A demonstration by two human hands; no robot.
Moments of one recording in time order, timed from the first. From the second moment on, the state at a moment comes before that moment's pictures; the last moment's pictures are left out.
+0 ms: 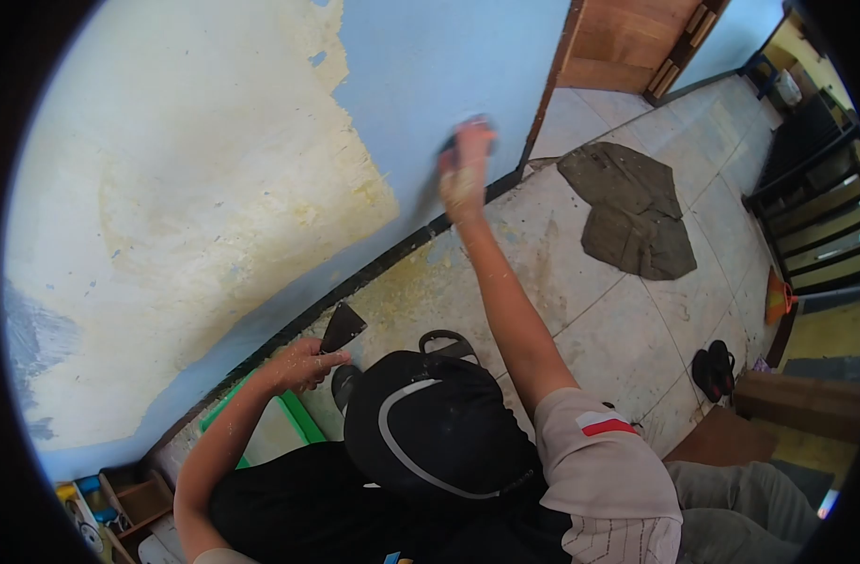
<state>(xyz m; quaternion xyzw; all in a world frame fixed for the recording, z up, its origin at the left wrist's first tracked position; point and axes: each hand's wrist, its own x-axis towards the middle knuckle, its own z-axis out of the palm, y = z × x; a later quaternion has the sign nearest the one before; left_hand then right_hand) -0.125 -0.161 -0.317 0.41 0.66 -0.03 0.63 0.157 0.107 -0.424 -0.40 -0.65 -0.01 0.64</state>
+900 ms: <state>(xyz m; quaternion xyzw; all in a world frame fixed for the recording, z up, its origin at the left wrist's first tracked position) -0.133 -0.157 -0.332 0.40 0.65 -0.03 0.64 0.089 0.057 -0.467 -0.46 -0.59 0.03 0.67</state>
